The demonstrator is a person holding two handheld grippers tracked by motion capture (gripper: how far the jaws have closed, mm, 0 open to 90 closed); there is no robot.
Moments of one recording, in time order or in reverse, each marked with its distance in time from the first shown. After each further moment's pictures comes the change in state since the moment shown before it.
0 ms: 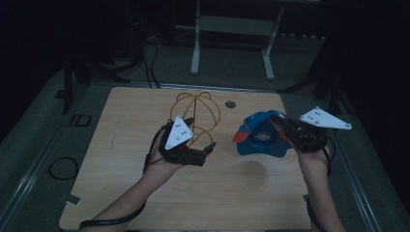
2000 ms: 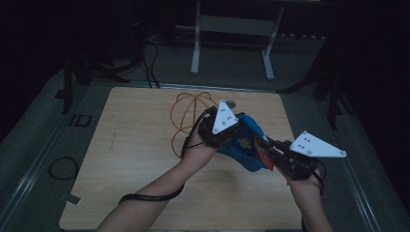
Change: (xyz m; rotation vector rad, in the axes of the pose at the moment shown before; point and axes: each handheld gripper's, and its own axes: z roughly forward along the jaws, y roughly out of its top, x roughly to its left) left arm -0.026 0.060 0.055 -0.098 -0.063 0.071; right arm 0.062 -0.011 -0.033 -0.076 0.231 -0.041
